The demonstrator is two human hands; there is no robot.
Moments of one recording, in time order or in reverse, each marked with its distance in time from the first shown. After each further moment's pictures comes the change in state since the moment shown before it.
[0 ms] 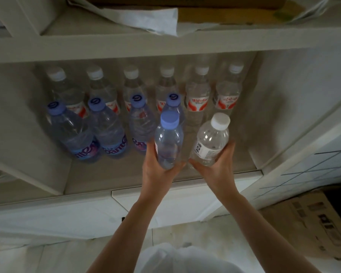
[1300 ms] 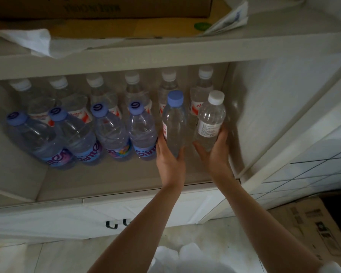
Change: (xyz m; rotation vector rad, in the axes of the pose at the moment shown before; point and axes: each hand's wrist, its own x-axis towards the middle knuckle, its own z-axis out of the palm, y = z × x) left_hand 0.025 0.004 0.133 0.180 0.249 -0.037; right_hand 0.077 0.035 -0.052 -0.210 0.036 0.056
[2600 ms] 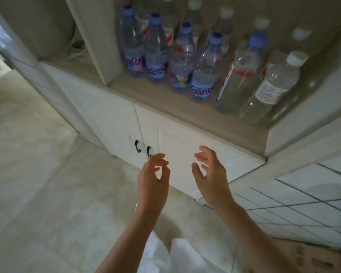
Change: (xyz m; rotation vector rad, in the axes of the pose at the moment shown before) left_hand -0.221 -0.008 -0.109 0.165 0.315 -0.345; right_hand -0.167 -0.006 -0.057 -0.079 -0.807 -0.164
